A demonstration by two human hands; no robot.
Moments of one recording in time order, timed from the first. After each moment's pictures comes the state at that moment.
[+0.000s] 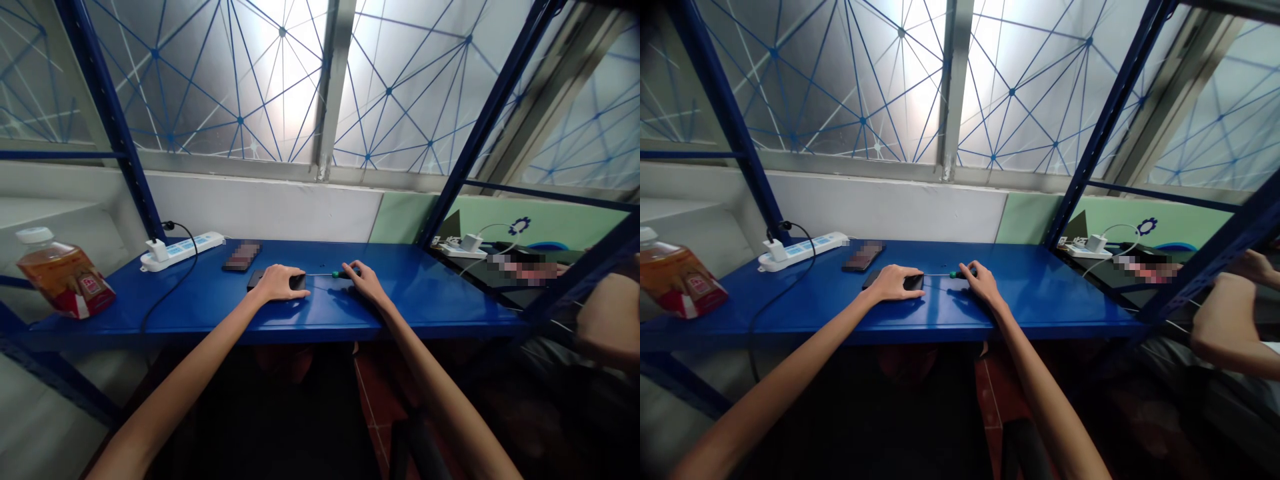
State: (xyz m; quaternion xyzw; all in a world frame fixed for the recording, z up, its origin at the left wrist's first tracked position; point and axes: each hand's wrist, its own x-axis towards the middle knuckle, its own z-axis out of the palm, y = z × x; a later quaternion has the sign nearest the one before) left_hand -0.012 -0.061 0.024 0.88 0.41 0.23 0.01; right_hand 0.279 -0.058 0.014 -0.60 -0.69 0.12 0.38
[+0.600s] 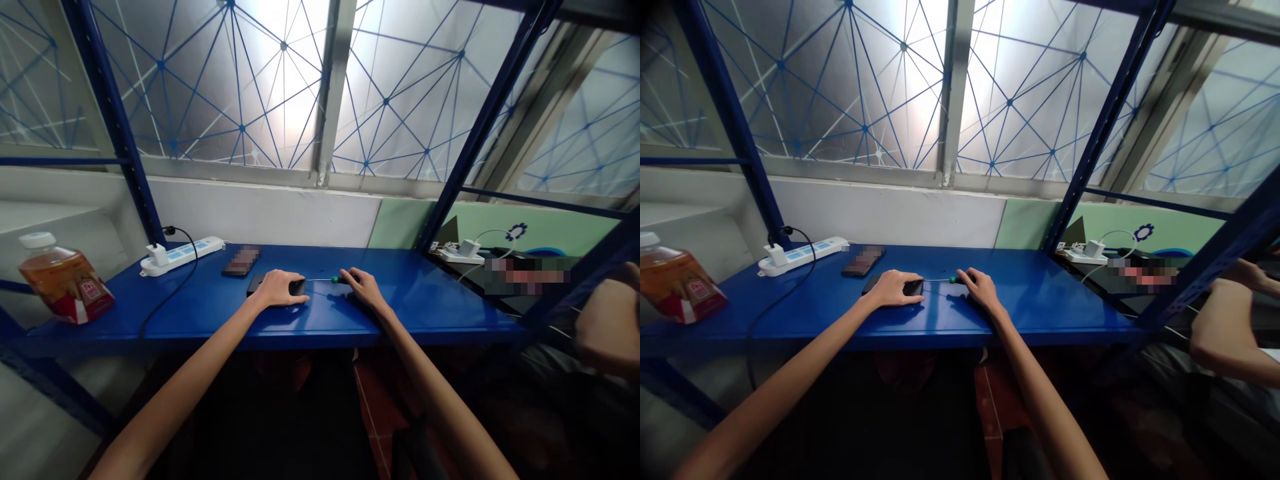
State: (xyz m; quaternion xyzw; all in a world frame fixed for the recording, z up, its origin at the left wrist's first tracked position) left_hand -0.013 -0.061 0.026 0.88 0.40 0.23 0.01; right_hand 0.275 -0.063 0.017 -0.58 -0.71 0.11 0.39
